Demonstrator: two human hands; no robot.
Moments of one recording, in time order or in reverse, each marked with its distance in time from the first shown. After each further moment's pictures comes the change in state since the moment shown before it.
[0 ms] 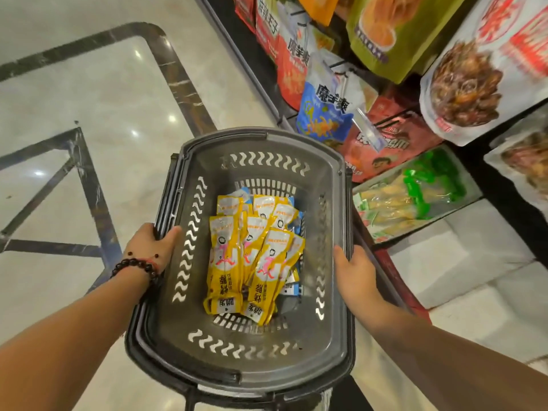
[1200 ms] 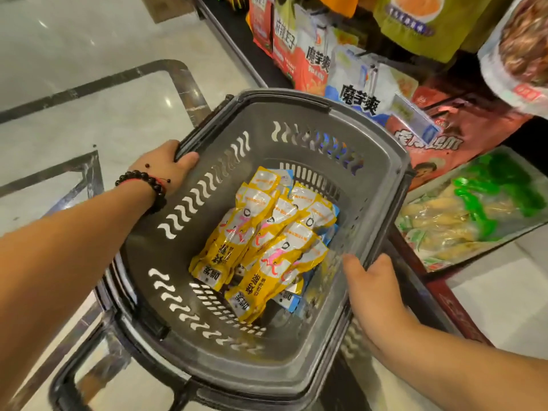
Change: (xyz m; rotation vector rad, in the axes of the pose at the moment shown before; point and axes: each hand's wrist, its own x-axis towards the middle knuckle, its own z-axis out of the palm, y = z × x) left_hand 0.129 0.083 -0.002 0.244 0.214 0.446; right_hand 0.012 -0.019 0.048 0.364 -0.032 -0.043
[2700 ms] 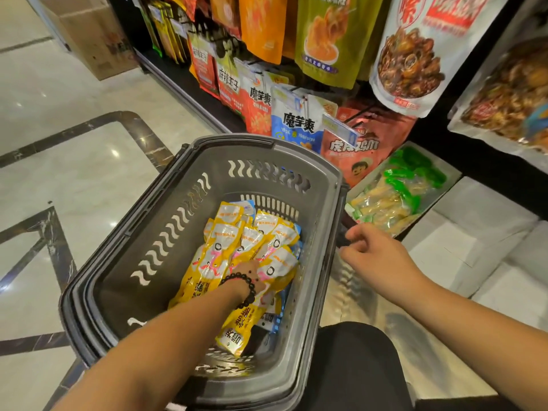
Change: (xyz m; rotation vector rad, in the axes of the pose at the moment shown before) left_hand -0.141 0.069 0.155 0.087 -0.702 0.265; right_hand -0.050 -0.018 -0.066 -0.456 -0.025 -0.218
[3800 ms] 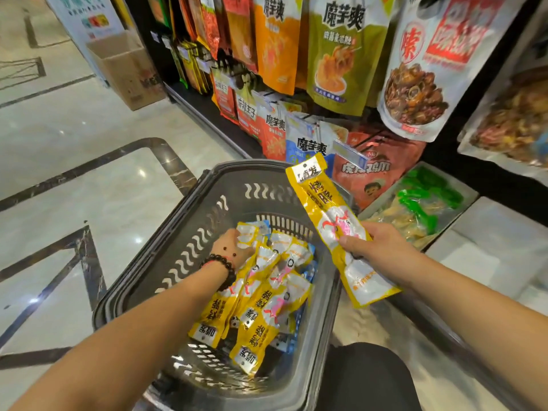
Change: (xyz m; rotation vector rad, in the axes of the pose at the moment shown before) left_hand -0.025 -0.015 -0.109 -0.345 0.458 -0.067; right_hand 0.040 -0.019 -0.015 0.457 -0.173 -0.099
